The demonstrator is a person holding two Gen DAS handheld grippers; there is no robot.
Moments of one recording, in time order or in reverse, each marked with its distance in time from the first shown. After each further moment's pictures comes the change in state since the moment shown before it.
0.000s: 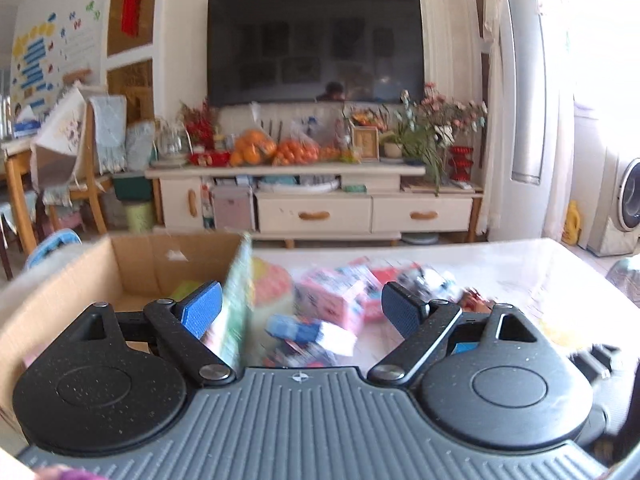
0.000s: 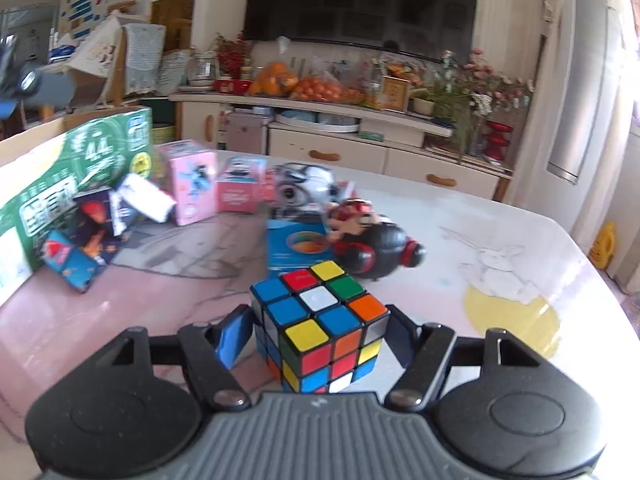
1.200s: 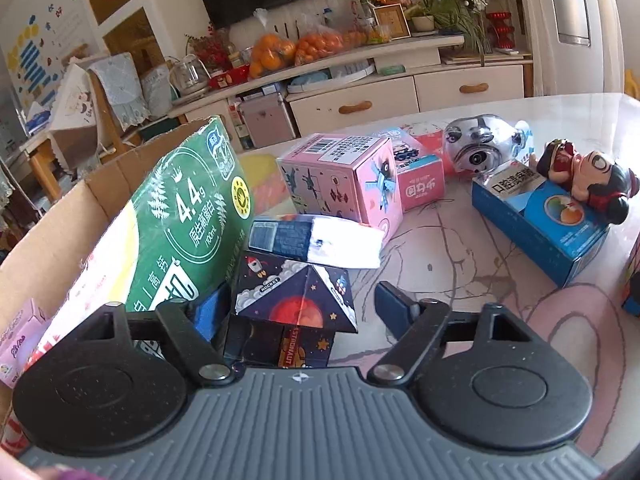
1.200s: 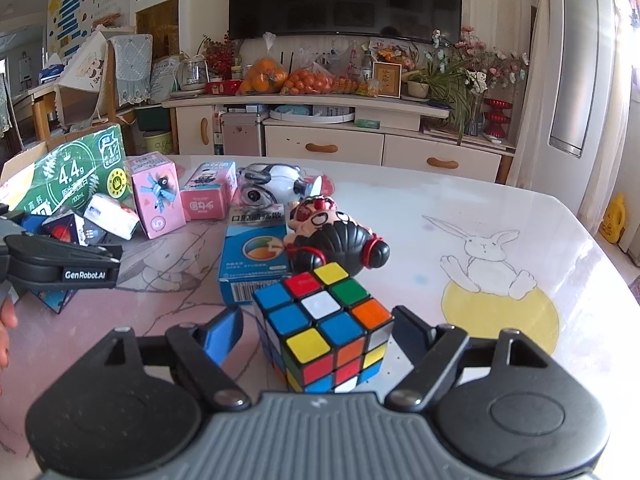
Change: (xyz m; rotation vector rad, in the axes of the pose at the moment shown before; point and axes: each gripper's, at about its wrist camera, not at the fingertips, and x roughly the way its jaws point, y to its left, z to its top) left arm 0.133 -0.028 -0.046 0.218 0.287 0.232; right arm 0.014 -0.039 0.005 0.060 0.027 0.060
